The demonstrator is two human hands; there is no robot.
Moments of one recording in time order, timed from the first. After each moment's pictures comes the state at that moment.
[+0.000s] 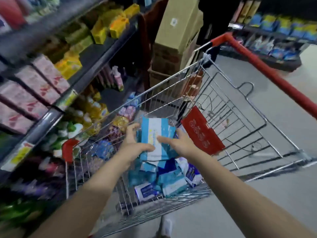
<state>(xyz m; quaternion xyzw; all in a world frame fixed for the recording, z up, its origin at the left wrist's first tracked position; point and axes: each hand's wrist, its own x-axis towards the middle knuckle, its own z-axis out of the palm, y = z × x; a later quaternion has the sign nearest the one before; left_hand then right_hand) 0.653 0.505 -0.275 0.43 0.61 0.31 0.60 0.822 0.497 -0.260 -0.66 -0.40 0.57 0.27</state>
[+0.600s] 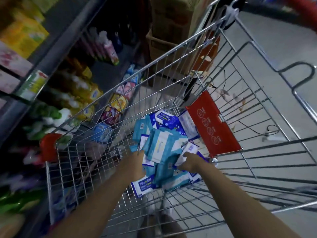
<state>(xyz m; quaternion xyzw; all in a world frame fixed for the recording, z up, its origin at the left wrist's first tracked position) 0.658 0.515 -0.429 0.71 0.58 -0.20 0.34 0.889 0.515 -0.427 -0.68 -0.45 0.54 -0.18</state>
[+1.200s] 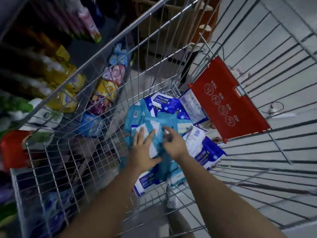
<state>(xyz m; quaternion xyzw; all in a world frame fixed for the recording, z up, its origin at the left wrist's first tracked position) 0.670 0.514 -0.541 0.73 0.59 -0.06 0.35 0.817 0.515 -0.519 -0.74 -0.35 0.55 0.17</state>
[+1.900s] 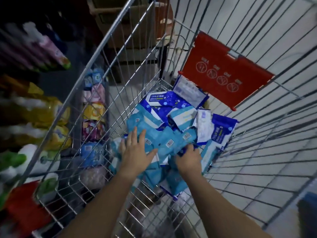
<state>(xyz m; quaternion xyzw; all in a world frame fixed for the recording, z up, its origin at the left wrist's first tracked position) 0.588 0.569 -0.551 0.84 0.48 -0.11 0.21 0.723 0.464 -0.538 -0.91 -0.17 0.37 0.11</state>
